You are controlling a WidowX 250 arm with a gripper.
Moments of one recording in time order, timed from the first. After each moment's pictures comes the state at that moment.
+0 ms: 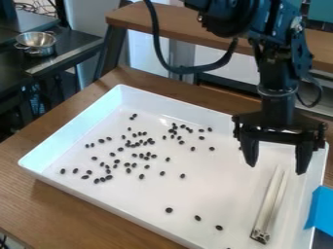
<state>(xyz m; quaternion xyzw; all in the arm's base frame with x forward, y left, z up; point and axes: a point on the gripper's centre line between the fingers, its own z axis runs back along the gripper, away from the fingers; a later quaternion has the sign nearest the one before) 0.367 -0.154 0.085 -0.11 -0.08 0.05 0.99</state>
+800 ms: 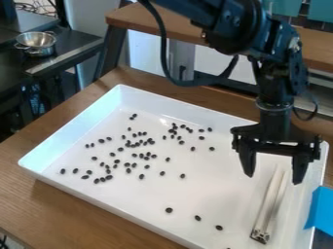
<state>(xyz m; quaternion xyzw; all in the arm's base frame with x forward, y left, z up) 0.370 -0.154 0.060 -0.10 -0.06 0.06 0.99</state>
